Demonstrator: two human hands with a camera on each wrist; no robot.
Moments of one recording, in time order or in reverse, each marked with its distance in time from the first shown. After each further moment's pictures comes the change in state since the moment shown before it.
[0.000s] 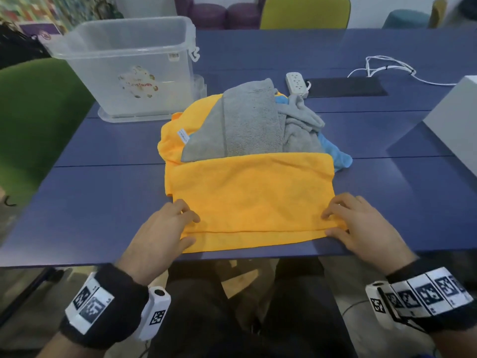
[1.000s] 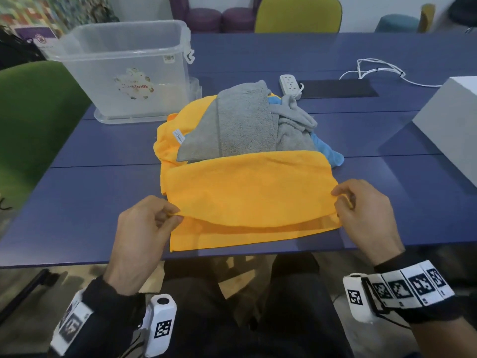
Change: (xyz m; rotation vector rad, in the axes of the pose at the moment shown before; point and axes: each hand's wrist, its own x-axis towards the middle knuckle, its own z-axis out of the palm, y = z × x) left_hand -0.024 0.020 -0.014 -0.474 0.459 -0.261; right_hand 0.000 -0.026 -0.022 0.294 0.387 0.308
